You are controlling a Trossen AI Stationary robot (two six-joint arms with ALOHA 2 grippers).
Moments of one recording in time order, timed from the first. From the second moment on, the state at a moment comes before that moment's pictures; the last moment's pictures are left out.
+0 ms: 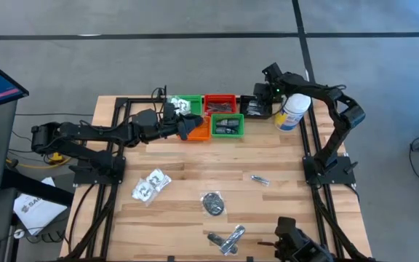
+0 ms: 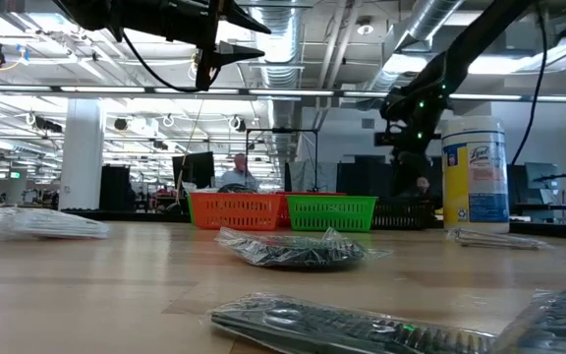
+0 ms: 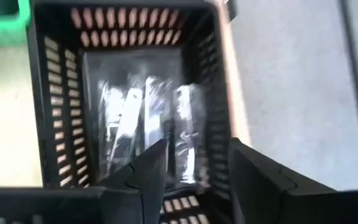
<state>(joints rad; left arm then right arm) 0.19 1.23 0.72 0.50 -0.19 -0.74 -0.97 1.73 1.17 -0.53 -0.10 -0.81</state>
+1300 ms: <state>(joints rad) 0.20 1.23 0.72 0.42 0.13 -0.79 -0.54 1.42 1.24 -0.54 -0.10 -0.49</state>
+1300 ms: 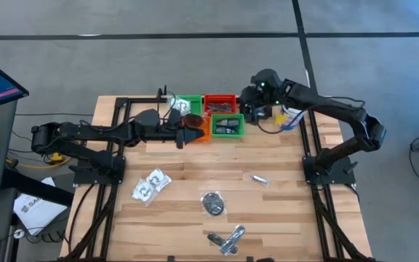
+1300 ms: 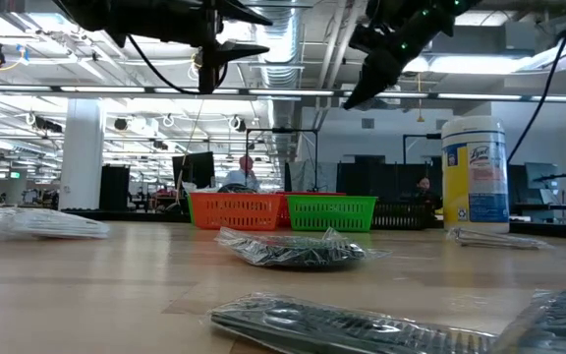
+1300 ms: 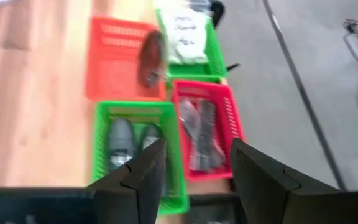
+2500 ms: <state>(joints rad) -0.20 1.23 0.72 -0.25 0.21 -0.98 -0.06 1.43 1.24 -0.33 -0.10 0.24</state>
